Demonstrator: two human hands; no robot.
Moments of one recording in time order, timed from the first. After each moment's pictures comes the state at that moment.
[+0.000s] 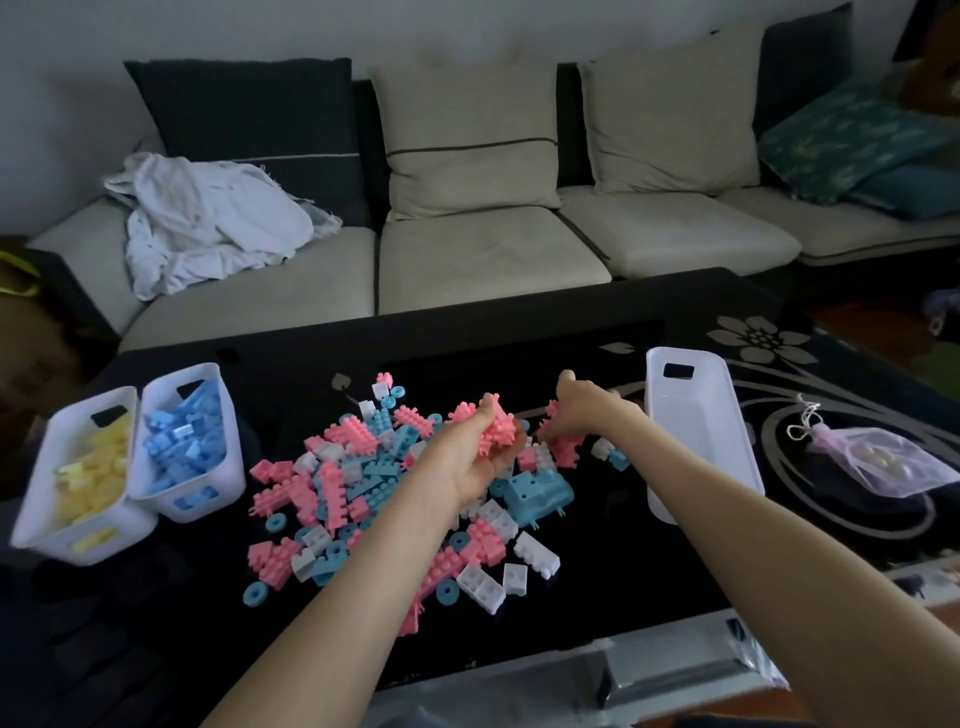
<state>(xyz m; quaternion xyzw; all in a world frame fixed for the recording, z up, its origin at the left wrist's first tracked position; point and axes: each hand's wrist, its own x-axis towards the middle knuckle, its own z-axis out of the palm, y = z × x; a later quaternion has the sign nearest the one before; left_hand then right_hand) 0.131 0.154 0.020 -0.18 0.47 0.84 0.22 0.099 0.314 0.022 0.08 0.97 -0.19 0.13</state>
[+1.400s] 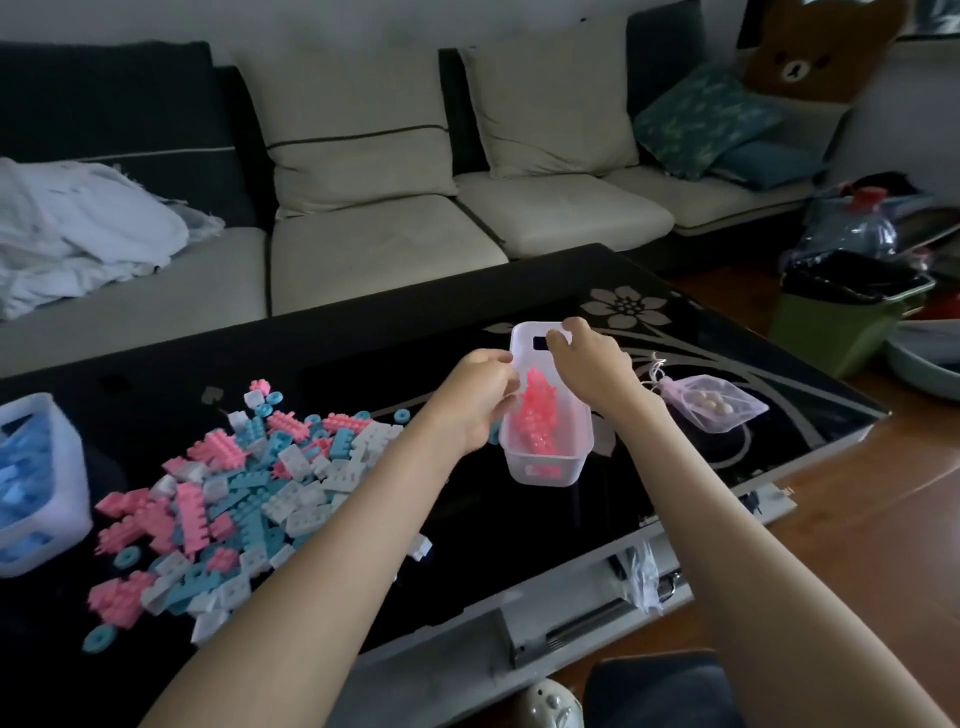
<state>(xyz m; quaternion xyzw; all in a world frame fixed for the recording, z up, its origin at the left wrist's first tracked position) 0.156 0.291 0.053 0.01 0.70 0.68 0.23 0.173 0.429 0.041 0.20 0.92 -0.30 -0.12</state>
